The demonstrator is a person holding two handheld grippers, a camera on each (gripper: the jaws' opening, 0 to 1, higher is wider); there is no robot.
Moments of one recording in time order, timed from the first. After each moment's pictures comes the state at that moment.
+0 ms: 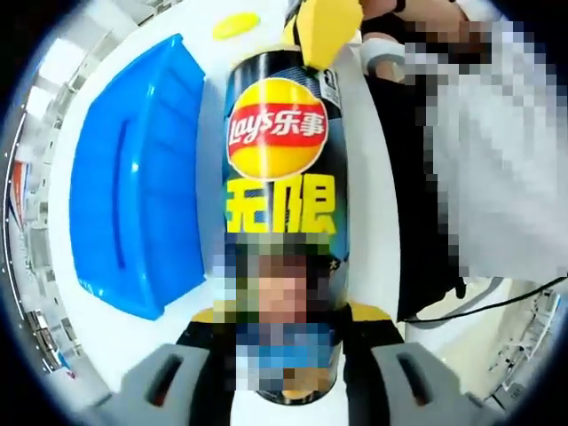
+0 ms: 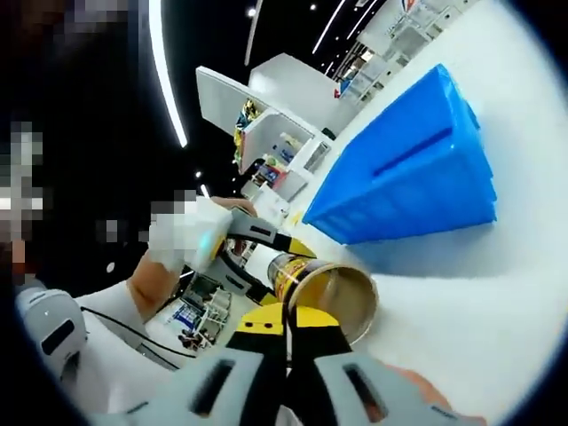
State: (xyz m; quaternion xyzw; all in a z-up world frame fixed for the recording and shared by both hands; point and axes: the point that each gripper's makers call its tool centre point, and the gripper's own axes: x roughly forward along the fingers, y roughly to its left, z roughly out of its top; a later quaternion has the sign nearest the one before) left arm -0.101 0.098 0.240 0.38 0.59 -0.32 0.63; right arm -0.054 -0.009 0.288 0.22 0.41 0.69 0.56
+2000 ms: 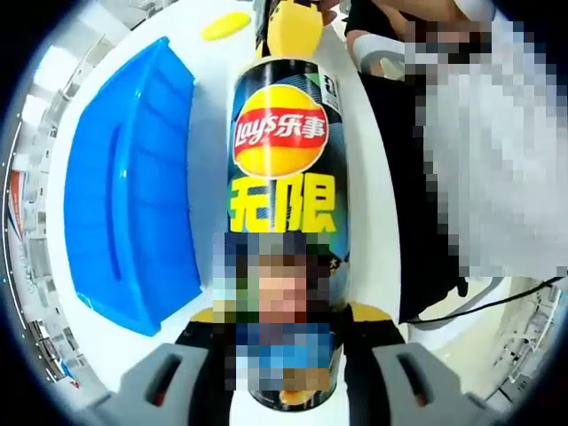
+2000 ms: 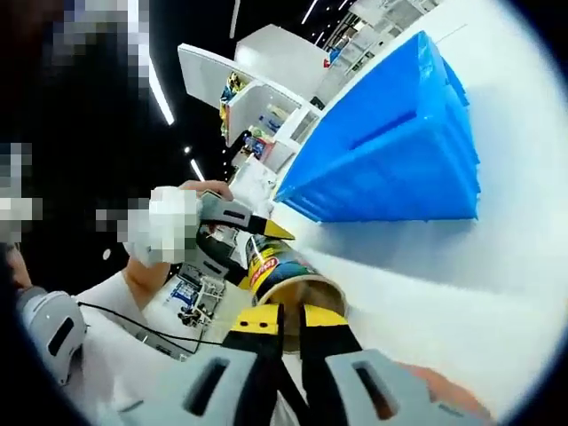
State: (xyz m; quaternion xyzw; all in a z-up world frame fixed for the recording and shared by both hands) left arm -0.101 0.089 0.237 0.38 0.58 -0.34 0.63; right arm -0.044 -0.014 0.265 0.16 0.47 0.69 0.53
